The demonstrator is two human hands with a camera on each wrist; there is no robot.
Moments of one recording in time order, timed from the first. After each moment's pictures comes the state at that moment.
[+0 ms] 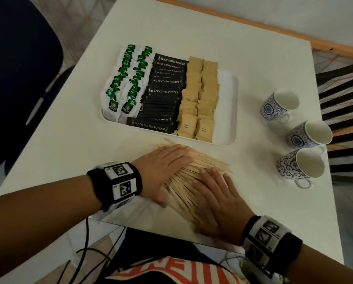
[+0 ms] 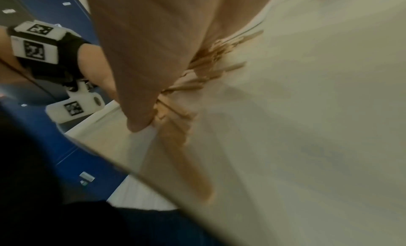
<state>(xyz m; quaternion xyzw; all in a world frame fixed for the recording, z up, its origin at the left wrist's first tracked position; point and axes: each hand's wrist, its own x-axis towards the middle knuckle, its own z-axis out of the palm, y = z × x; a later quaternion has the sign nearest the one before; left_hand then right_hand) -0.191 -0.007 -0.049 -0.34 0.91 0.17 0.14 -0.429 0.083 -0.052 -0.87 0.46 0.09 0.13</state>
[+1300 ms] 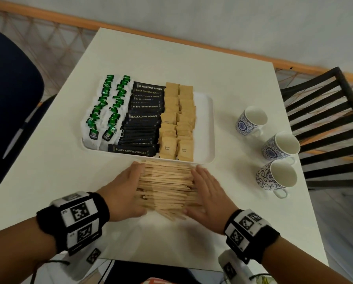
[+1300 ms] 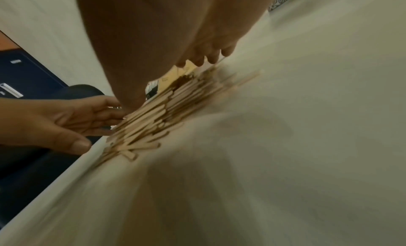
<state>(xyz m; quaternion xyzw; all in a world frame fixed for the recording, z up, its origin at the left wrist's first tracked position) -0.169 -0.004 -0.026 -0.52 0.75 0.41 0.01 -0.436 0.037 -0.045 -0.79 0.56 -0.01 0.27</state>
